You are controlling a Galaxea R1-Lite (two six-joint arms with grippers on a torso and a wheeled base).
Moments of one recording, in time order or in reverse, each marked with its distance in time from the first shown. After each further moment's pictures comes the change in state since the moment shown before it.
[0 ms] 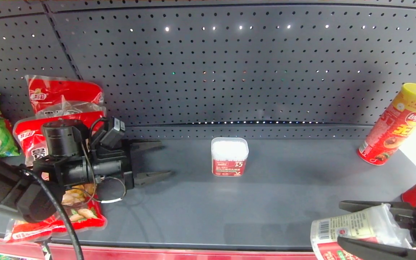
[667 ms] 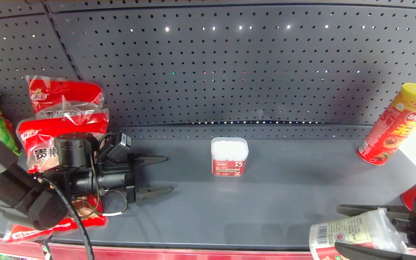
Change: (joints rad) left arm -0.010 0.083 0.028 -0.014 -0.052 0.030; right arm 0.004 0.006 0.017 -0.001 0.000 -0.022
